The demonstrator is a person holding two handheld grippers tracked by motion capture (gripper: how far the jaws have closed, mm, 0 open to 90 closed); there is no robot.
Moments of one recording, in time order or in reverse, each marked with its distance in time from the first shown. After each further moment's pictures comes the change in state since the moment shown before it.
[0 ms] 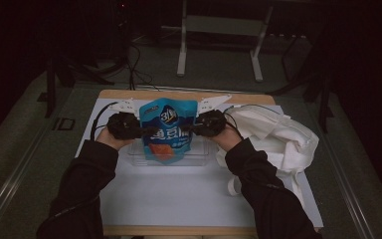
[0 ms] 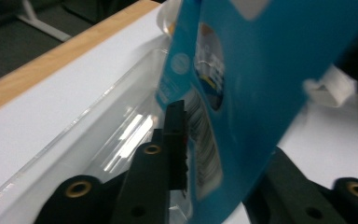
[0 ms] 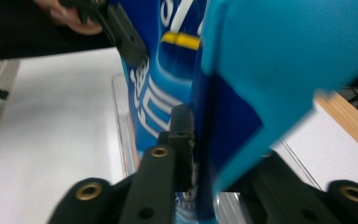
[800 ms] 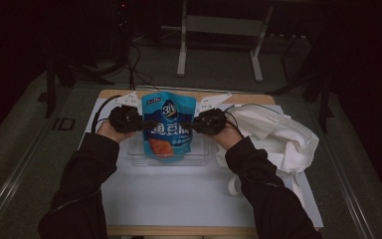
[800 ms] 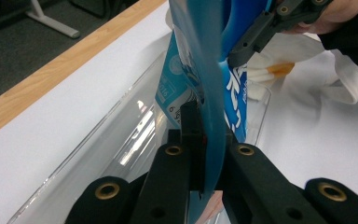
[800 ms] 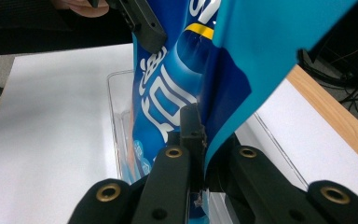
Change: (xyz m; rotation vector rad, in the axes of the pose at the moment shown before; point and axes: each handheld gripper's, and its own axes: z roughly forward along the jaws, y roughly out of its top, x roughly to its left) left arm 0.008 0.016 -0.002 0.054 0.009 0.026; right arm -0.001 0.004 -0.001 0.017 -0.017 -0.023
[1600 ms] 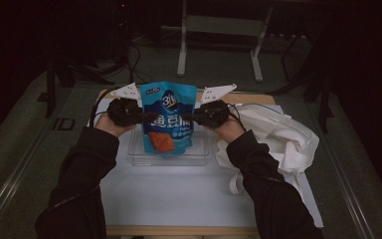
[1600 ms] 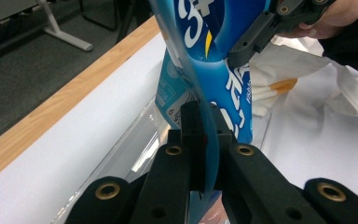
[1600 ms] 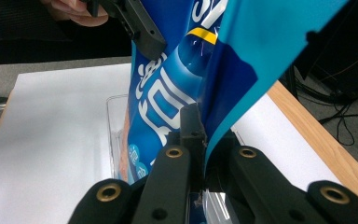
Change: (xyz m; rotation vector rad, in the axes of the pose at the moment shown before) left arm -0.006 0.026 -0.014 -0.024 0.044 0.030; right arm -0.004 0.022 -0.017 -0.050 -0.013 -0.028
